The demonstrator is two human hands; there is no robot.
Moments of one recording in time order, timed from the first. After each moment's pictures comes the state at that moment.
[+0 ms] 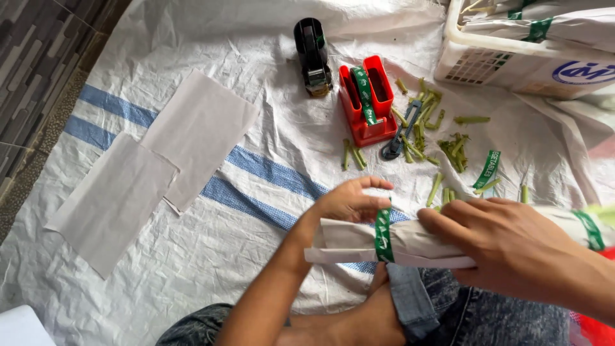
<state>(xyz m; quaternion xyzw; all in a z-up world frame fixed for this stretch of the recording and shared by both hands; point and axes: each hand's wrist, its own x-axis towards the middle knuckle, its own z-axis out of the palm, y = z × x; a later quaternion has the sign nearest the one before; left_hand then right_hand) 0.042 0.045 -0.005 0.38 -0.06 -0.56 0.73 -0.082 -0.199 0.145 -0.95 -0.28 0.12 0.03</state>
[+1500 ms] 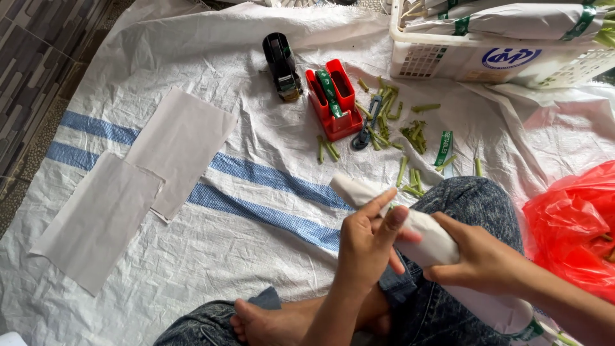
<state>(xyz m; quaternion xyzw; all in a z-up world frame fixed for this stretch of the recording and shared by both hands) -0.110 0.016 0.141 0.59 -0.06 -0.30 0.75 -0.171 -0.182 0.139 -0.85 0.20 0.35 0.33</state>
